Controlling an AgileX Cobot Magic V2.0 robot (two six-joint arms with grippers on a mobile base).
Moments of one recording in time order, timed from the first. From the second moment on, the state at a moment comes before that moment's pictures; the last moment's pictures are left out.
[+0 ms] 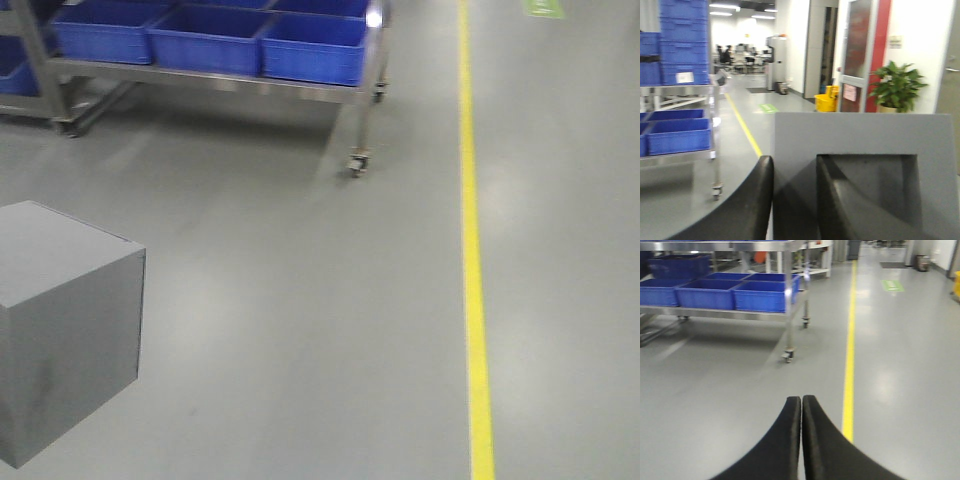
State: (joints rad) left arm -0.49 0.29 -0.45 -0.20 0.17 0.08; right arm -0.03 -0.01 0.03 0.01 0.22 0.01
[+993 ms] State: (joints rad) left arm -0.49 0.29 -0.45 -0.20 0.16 0.08; right arm -0.03 -0.01 0.03 0.01 0.22 0.01
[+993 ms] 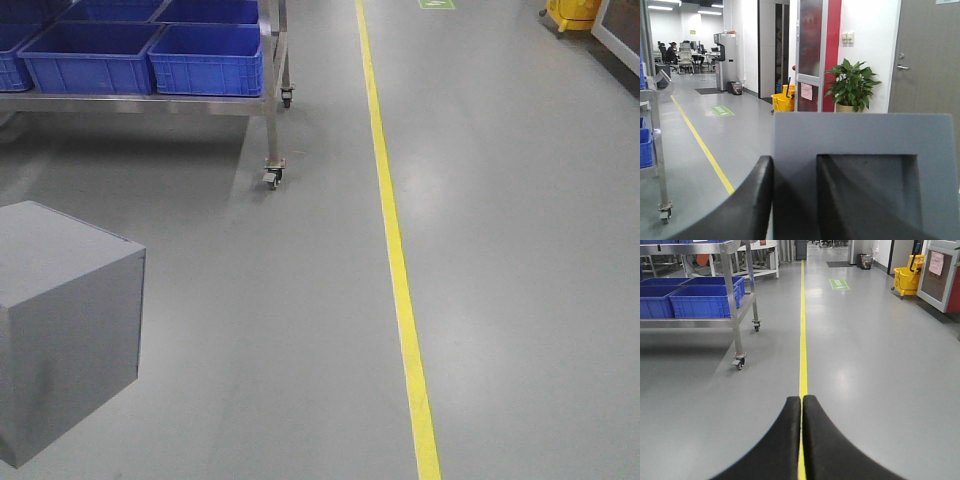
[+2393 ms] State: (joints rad) left arm -0.49 0.29 -0.45 -0.20 0.16 0.08; right arm -0.03 -0.01 0.03 0.01 0.22 0.01
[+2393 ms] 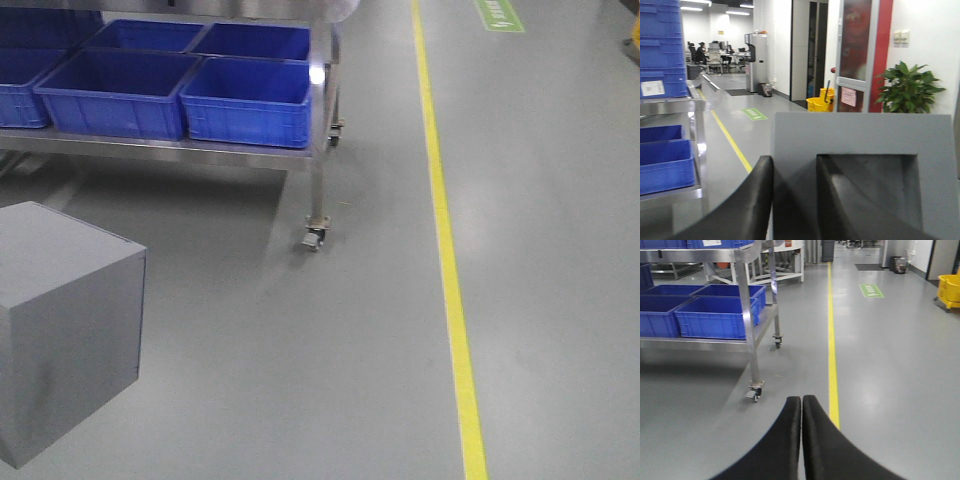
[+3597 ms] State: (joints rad) left arm -0.49 0.29 -0.45 -0.20 0.17 0.08; right arm -0.03 -0.01 0.03 0.01 0.22 0.01
